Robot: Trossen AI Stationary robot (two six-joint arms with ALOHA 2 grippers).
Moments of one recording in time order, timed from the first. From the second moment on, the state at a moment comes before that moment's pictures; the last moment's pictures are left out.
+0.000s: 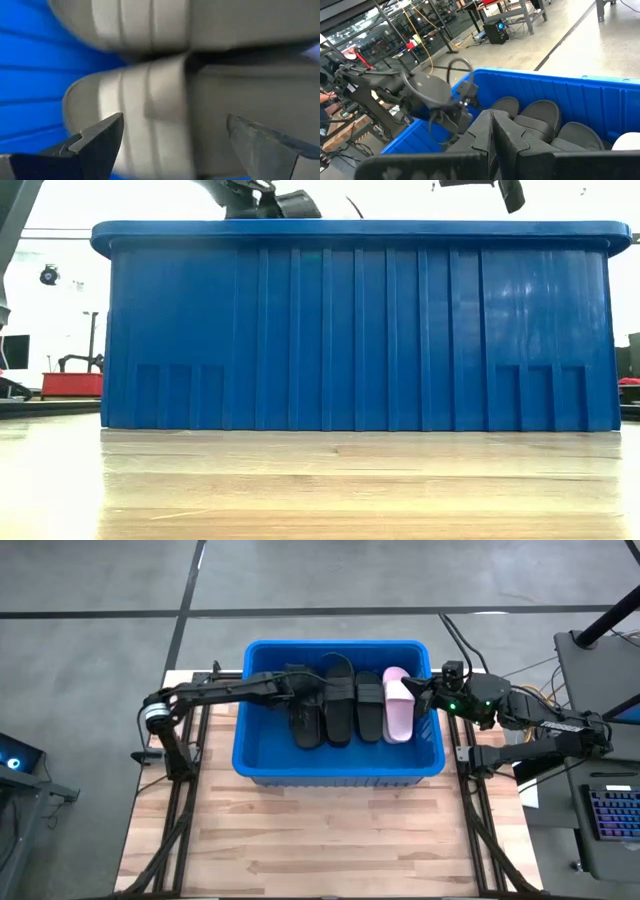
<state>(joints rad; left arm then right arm) 0.33 1.74 1.46 -0.74 -0.38 0.44 -0.10 0.83 1.02 -0.39 0.49 0.58</state>
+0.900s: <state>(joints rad) 0.28 1.36 1.45 -0.27 0.10 0.13 -0.10 0.89 1.02 -0.37 0.41 0.39</state>
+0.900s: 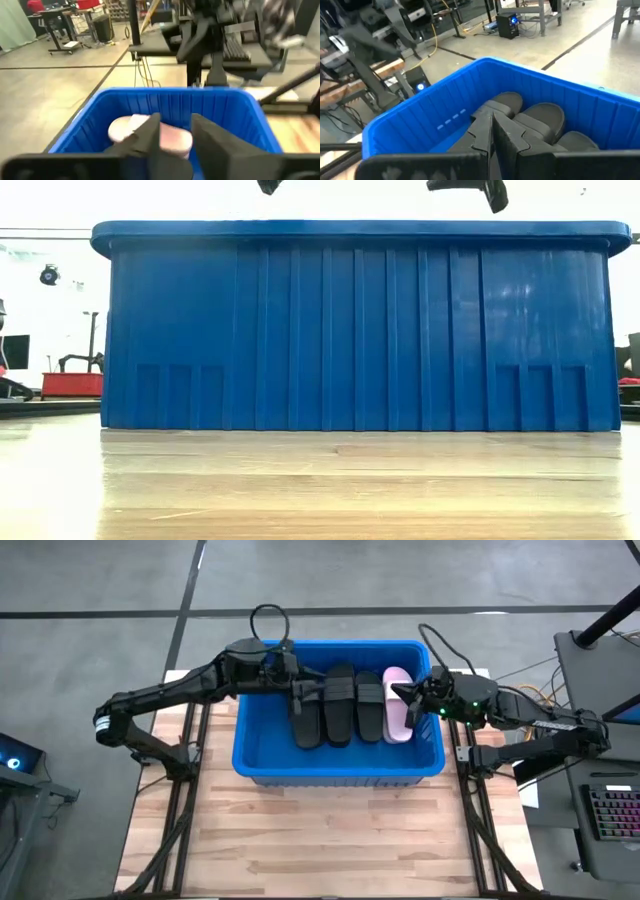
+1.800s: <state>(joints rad) 0.20 1.33 1.45 0.05 0.11 -0.02 -0.10 0.67 1.02 -0.19 0.01 0.02</state>
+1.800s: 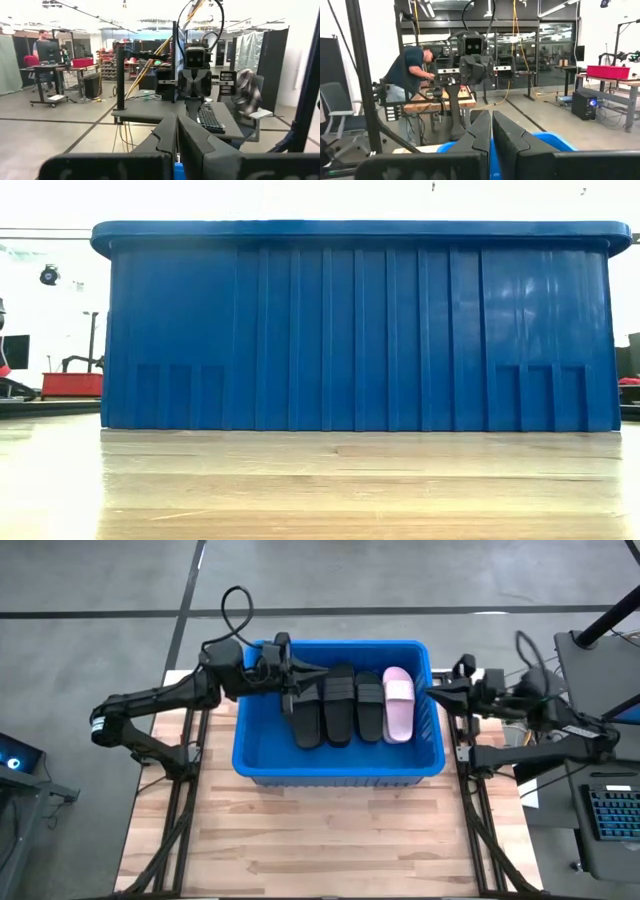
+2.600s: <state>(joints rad) 0.20 1.24 1.45 -0.10 0.07 0.01 -0.10 0.18 0.62 -0.23 0.07 0.18</state>
